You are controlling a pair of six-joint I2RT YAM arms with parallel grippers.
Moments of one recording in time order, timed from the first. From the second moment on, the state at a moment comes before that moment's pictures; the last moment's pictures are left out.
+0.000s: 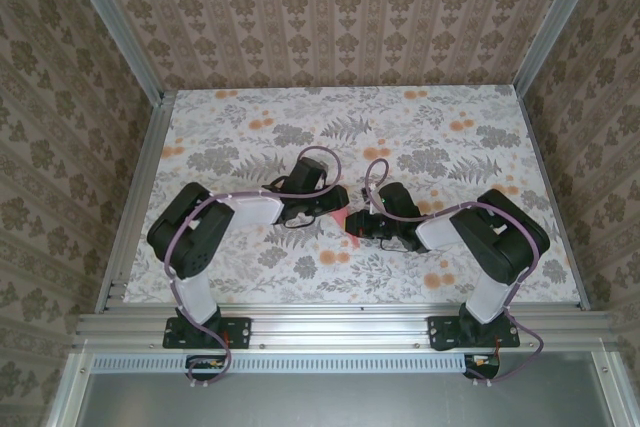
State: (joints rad) left arm -0.74 1.81 0.93 0.08 0.24 -0.86; right arm 0.54 1.73 0.54 0.50 -0.49 0.73
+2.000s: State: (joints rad) left arm -0.74 1.85 0.96 0.08 0.27 -0.85; right arm 0.64 1.61 0.73 -0.02 -0.21 0.34
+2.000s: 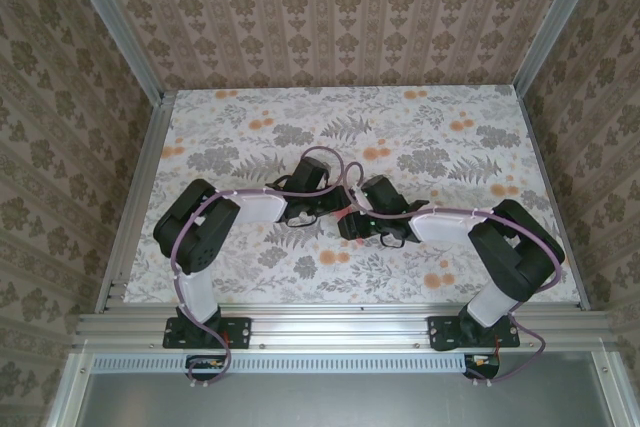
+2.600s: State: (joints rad) left arm -0.74 1.85 0.96 0.08 0.28 -0.85; right arm 0.68 1.68 0.69 0.16 -0.09 0.21
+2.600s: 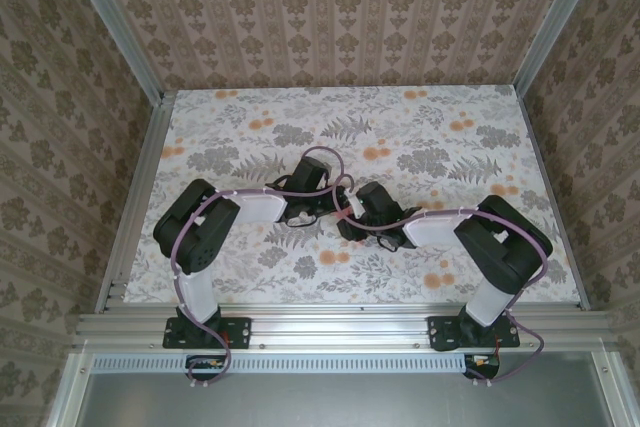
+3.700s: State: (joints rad) left arm -0.75 1.64 0.86 0.08 0.27 -0.85; right arm 0.58 1.67 0.56 0.34 -0.40 0.63
